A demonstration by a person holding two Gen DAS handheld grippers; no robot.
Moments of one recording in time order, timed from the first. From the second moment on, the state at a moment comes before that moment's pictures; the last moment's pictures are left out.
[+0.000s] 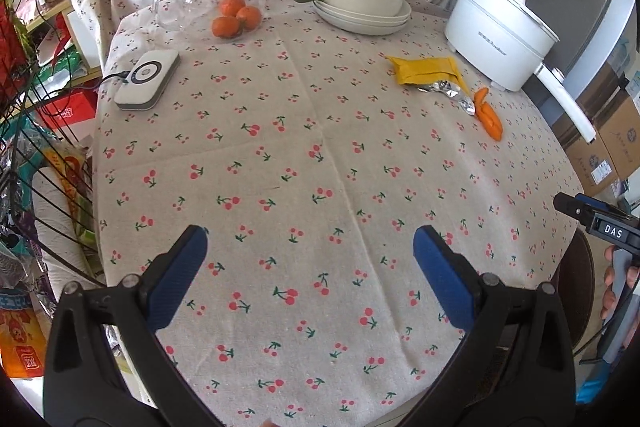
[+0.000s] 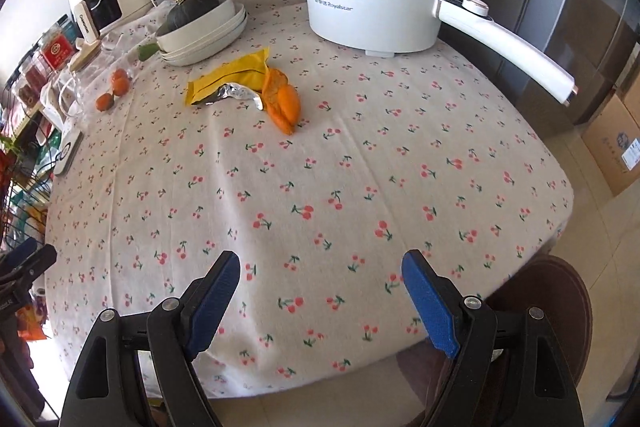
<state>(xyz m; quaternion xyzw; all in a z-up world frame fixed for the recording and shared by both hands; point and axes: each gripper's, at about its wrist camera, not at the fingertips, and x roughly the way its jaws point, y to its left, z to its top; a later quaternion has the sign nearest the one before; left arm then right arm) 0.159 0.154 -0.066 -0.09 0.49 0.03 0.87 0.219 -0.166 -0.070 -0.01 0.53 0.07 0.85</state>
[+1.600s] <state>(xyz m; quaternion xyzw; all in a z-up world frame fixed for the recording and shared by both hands) 0.326 0.053 -0.077 -0.01 0.49 -0.04 0.87 0.283 -0.199 -0.083 0.00 0.48 0.19 0.86</state>
